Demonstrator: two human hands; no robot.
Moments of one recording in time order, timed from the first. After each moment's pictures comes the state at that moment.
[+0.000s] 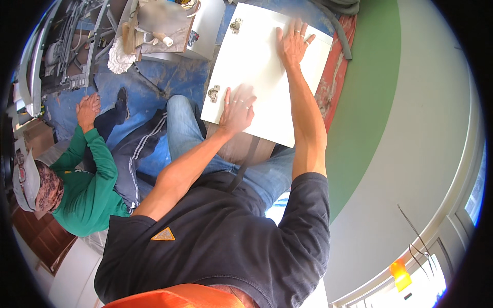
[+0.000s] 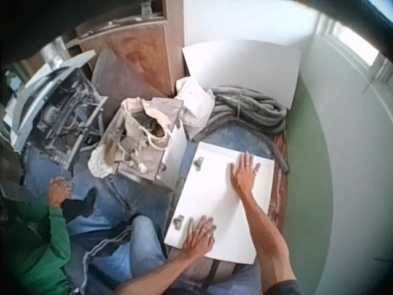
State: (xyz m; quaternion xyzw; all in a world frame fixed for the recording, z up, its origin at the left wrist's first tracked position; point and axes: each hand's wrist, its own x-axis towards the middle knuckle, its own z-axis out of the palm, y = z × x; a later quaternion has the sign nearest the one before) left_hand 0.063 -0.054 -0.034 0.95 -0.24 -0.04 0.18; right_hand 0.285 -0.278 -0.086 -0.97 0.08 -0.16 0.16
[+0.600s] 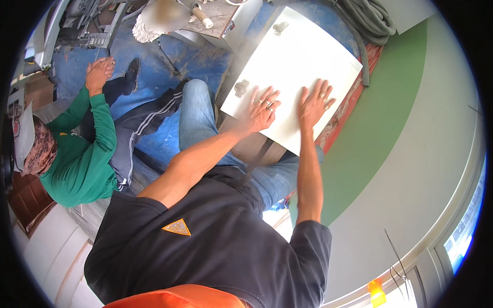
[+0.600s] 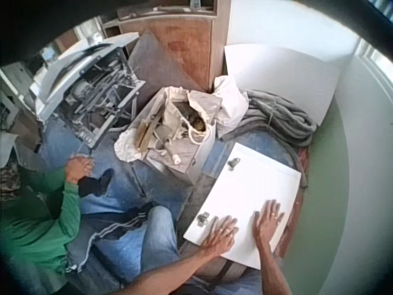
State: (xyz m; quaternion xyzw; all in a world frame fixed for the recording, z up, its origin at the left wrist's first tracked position) left_hand 0.061 -0.050 -0.039 0.95 -0.24 -0.03 0.20; right_hand 0.115 -0.254 -0.055 -0.99 0.08 -0.10 0.09
